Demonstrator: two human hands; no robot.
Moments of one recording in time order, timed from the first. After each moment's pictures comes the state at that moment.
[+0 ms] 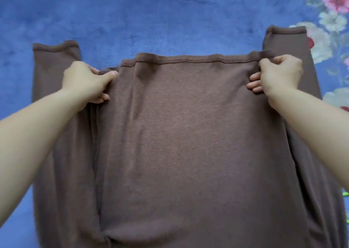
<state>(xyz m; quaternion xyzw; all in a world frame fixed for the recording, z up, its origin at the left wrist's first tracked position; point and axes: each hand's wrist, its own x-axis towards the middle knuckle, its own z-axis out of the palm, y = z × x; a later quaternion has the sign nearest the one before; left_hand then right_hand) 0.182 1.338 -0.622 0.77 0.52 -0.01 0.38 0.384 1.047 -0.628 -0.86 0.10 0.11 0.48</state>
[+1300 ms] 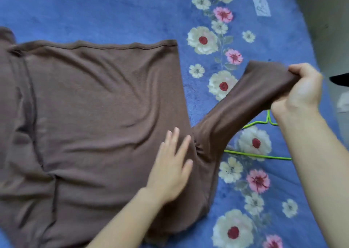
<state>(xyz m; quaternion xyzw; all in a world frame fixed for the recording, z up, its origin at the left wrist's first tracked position) 0.103 0.959 -0.609 0.92 0.08 -0.09 0.37 0.341 0.835 -0.476 -0.59 0.23 -0.02 0.77</state>
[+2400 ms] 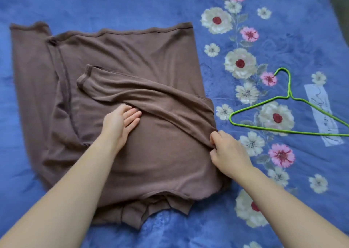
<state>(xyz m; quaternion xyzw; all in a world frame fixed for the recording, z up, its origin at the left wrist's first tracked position) 0.080 1.098 -0.597 0.38 0.53 0.03 0.76 0.132 0.835 -0.570 -0.94 -0.26 0.22 0.01</state>
